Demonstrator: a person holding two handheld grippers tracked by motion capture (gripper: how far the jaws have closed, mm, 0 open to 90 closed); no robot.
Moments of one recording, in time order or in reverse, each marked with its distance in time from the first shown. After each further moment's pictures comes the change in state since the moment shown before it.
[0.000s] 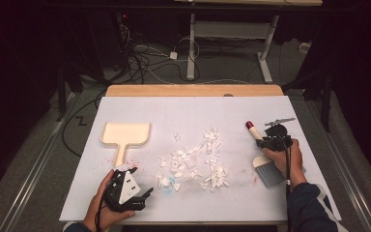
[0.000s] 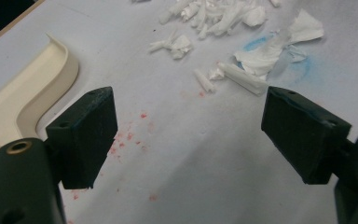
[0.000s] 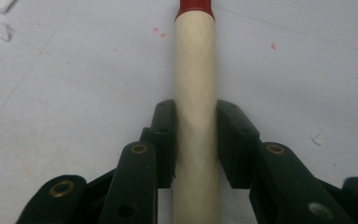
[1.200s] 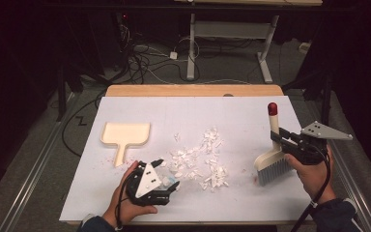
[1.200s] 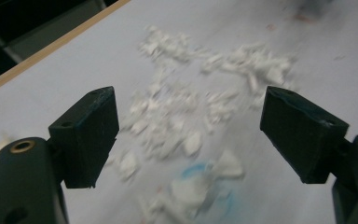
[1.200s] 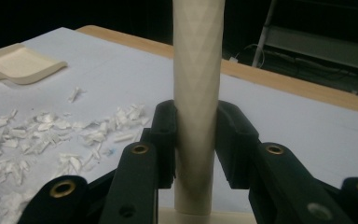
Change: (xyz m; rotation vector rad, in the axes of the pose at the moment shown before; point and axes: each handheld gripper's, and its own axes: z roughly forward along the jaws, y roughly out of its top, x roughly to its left) left arm -0.028 0.084 0.007 -0.216 -0.160 -0.033; right arm 0.020 -0.026 -0.135 -0.521 0.130 -0.109
